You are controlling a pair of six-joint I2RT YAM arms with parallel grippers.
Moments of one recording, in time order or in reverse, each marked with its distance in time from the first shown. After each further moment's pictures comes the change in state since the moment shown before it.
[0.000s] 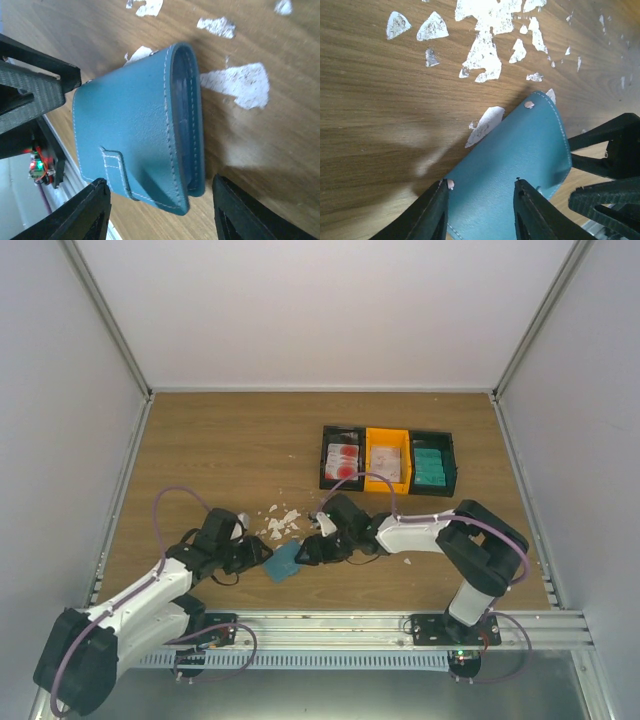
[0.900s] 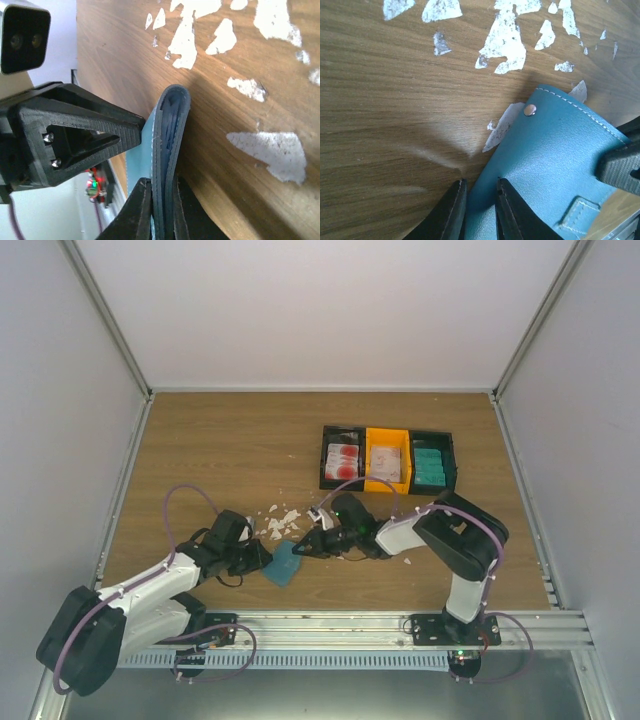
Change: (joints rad) left arm -0.077 0.116 -0.006 0.062 -0.065 0.000; right arm -0.061 0.137 -0.115 0.552 -0.190 0.240
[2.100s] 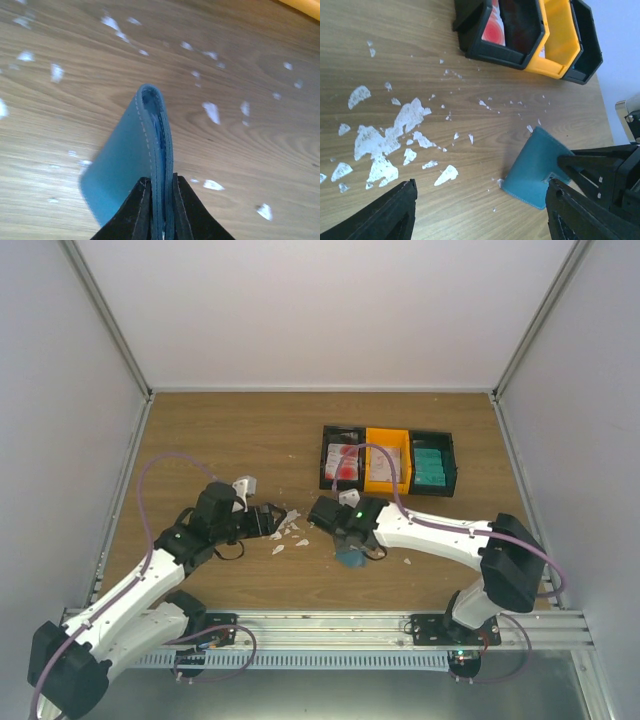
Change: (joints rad) left arm -0.001 -0.156 0.259 -0.062 -0.050 0.118; right arm 0.215 -0.271 0.450 -1.532 1.125 -0.154
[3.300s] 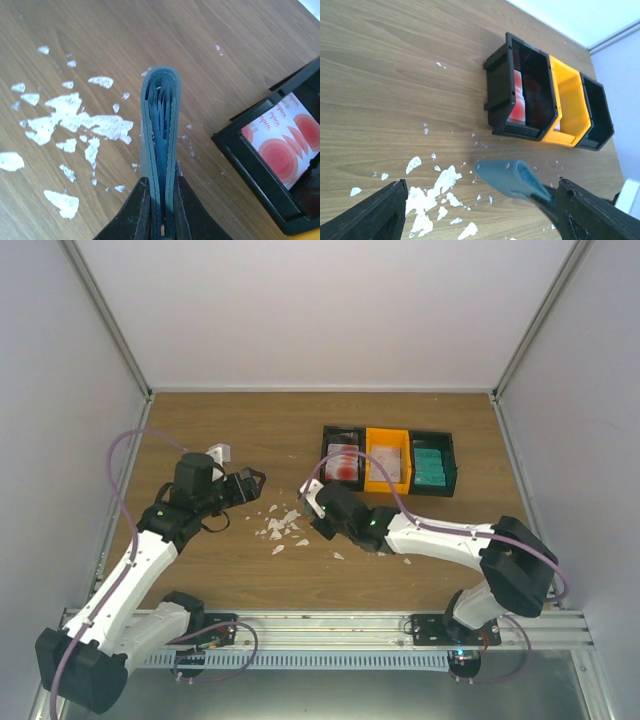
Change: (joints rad) left arm 0.179 0.081 0.241 -0.124 -0.074 0.067; right arm -0.073 -0.054 -0.188 0.853 -0.140 -0.860
